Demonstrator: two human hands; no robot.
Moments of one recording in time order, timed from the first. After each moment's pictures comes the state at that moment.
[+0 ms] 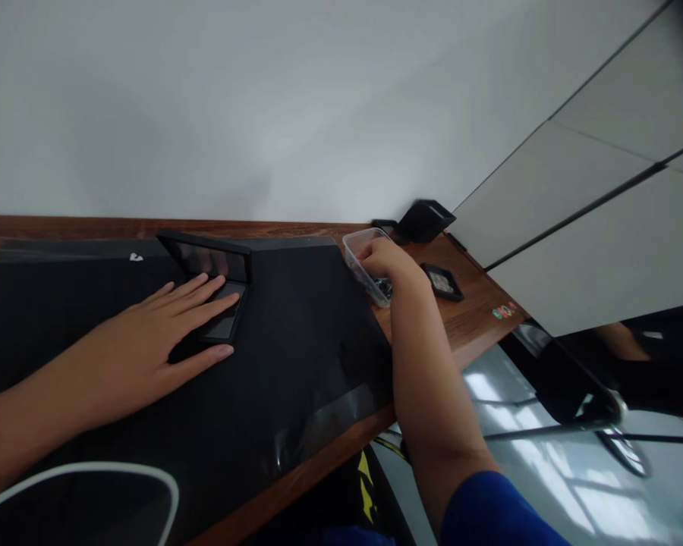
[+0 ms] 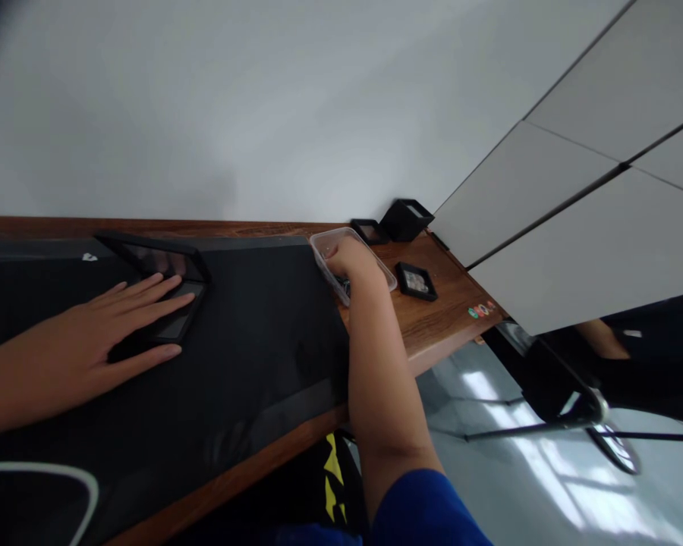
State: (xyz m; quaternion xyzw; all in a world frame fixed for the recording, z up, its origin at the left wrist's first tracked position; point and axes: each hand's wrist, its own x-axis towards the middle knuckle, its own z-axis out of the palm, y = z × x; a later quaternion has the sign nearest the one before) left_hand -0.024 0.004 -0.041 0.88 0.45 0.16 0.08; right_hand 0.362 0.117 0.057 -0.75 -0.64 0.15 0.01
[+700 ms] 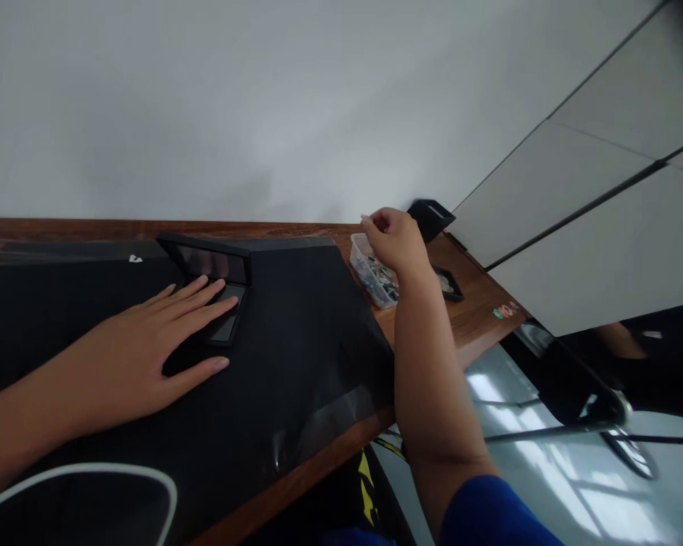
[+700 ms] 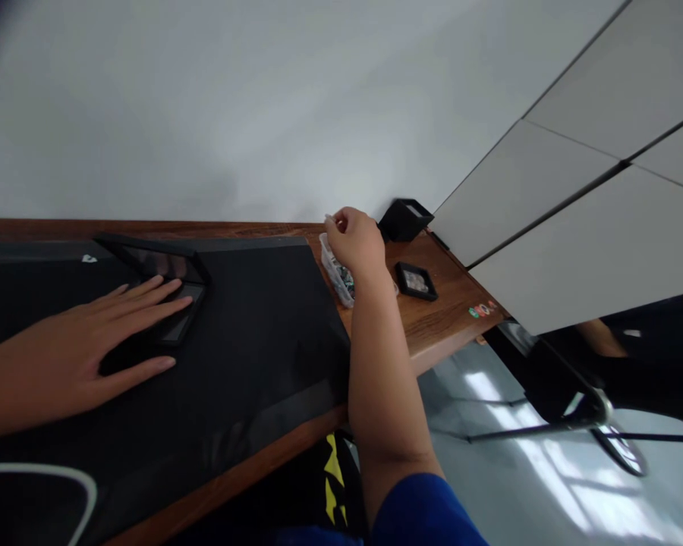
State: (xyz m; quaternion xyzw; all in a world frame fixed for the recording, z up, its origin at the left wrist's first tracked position) left_hand -0.027 0.001 -0.040 0.89 0.41 0.18 0.02; right_hand 0.355 0.102 0.077 -0.70 -0.67 0.03 0.26
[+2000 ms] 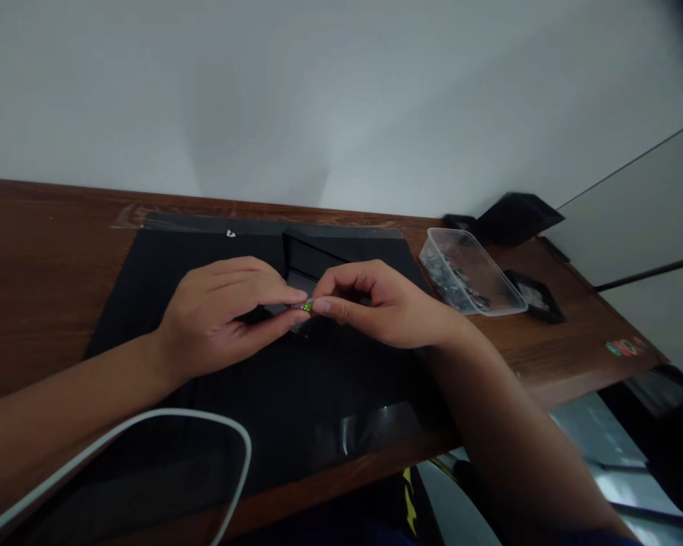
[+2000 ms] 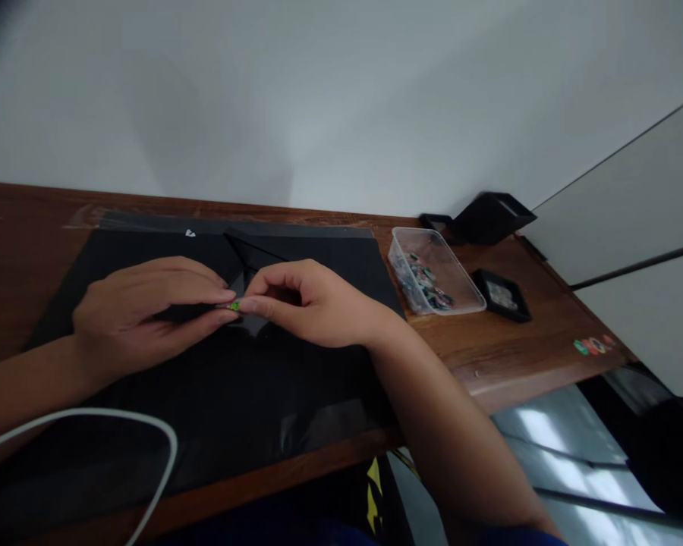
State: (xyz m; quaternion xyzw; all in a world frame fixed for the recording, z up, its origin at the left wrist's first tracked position) left_hand -0.001 -0.014 0.010 0.83 0.27 0.49 0.00; right_hand 0.241 0.035 0.063 -0.23 -0.77 0.56 0.19
